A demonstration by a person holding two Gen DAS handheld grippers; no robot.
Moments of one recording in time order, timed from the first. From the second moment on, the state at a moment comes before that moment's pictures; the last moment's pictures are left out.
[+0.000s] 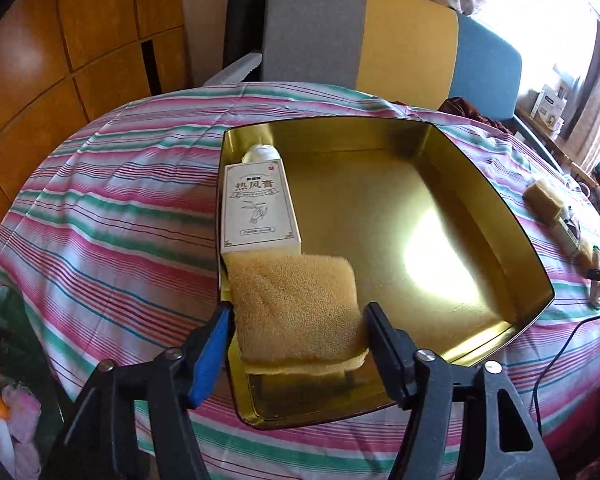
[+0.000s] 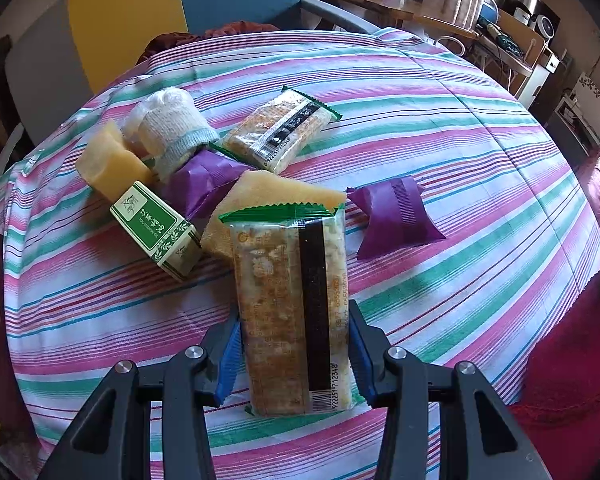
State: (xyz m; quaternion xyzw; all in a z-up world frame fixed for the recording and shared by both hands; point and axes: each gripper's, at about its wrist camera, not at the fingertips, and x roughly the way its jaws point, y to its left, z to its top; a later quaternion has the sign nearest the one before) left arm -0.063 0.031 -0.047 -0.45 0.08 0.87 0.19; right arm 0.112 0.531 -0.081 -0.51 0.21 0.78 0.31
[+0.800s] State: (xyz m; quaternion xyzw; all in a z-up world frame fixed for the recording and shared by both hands) left arm -0.037 0.044 -0.011 -0.39 0.06 0.90 0.18; right arm 0.113 0.520 -0.066 -0.48 0.24 0.80 0.27
